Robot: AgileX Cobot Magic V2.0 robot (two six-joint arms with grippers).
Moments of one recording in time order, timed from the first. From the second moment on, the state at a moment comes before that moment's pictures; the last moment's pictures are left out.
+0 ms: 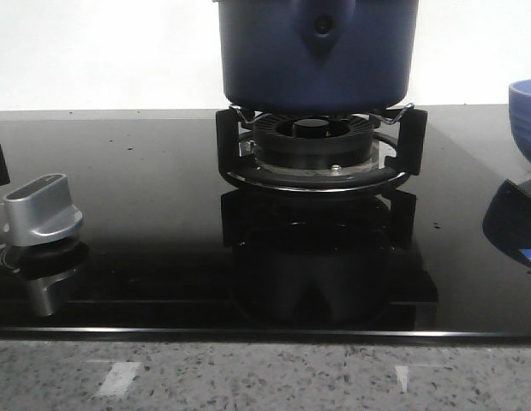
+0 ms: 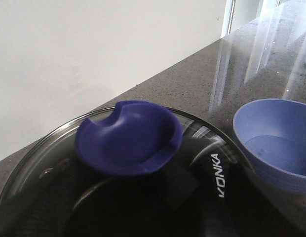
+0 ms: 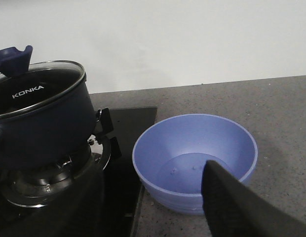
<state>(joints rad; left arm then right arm) -0.65 1.55 -1.26 -1.37 0.21 1.44 -0.08 0.22 -0.49 0.25 0.50 -0.12</state>
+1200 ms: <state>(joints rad) -0.65 1.72 -1.37 -1.84 0.27 1.90 -0.08 0.22 -0.49 0.25 0.51 -0.12</state>
